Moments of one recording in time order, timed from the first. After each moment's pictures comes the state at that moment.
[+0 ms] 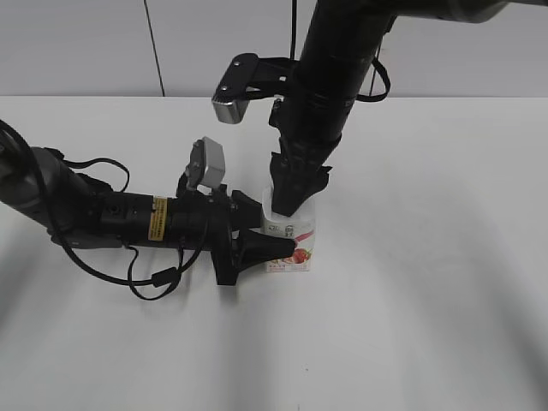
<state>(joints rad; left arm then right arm) -0.32 2.33 -1.09 1.35 -1.13 -0.59 0.59 2.08 -1.72 0.27 1.16 -0.97</state>
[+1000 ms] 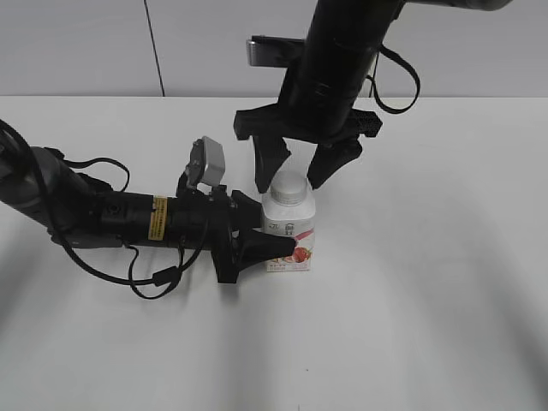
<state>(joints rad) -0.32 2.33 -1.09 1.35 -1.13 -0.62 0.59 2.06 -1.72 0.27 1.17 0.12</state>
